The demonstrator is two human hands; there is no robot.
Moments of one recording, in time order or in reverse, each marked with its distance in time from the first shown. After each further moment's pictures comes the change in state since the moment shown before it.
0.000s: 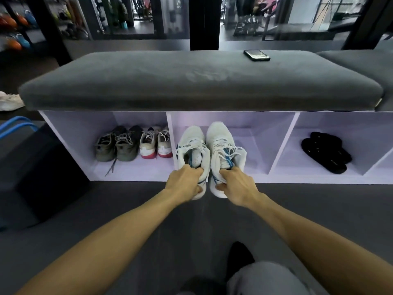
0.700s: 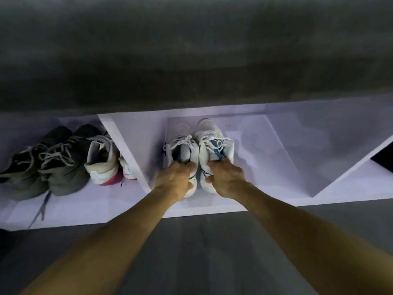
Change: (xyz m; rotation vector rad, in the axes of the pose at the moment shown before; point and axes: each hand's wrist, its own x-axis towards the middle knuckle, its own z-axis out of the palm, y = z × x) left_hand 0.310 -0.106 0.121 0.088 -0.111 -0.012; right_hand 0.315 0.082 0.127 -0.080 -0.156 0.127
